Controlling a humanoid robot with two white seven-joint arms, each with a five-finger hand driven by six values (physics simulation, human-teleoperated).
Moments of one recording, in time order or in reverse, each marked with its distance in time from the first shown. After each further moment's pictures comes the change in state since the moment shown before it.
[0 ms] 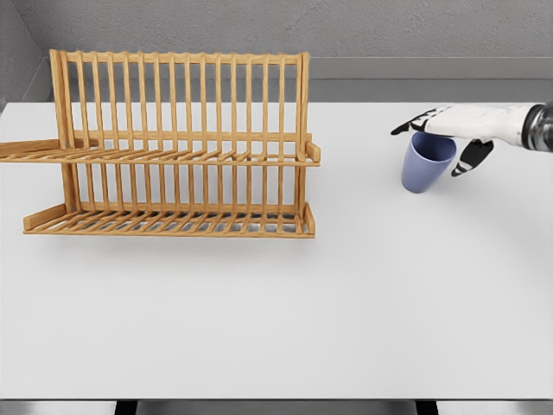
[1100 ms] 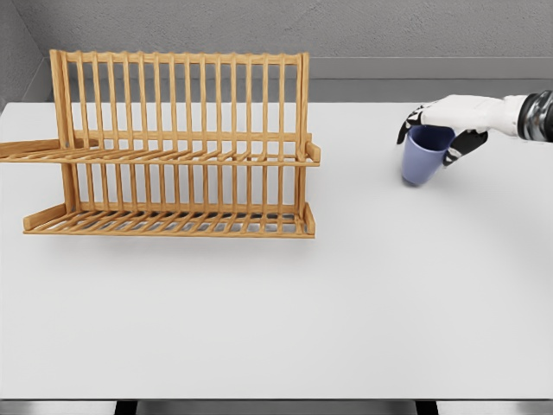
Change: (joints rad) left arm 0.000 0.000 0.000 0.000 0.000 0.000 0.000; right arm -0.048 0.014 0.022 0.008 -0.002 -0.013 0.000
